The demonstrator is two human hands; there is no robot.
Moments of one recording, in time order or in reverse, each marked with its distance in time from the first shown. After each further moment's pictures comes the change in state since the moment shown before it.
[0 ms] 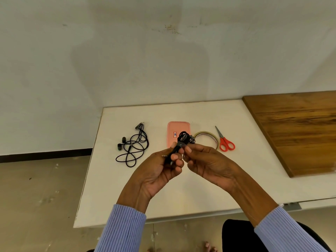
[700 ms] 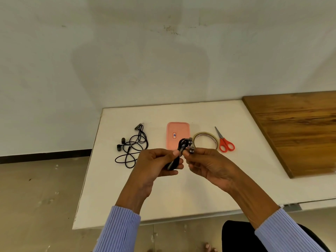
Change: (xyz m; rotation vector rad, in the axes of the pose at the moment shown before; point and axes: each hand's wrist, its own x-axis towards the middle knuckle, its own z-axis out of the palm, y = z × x) left_hand 0.001 -0.001 -0.015 0.544 0.212 0.265; right_hand -0.001 -0.001 0.001 -0.185 0.210 0.028
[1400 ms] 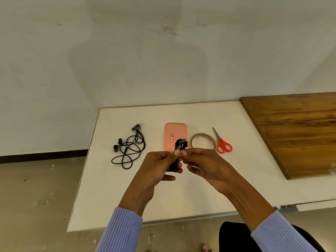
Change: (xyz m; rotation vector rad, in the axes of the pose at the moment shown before) left_hand 0.004 -0.002 0.013 0.070 -0.034 -0.048; right_hand 0.007 0.005 -0.007 -0.067 0.037 -0.047
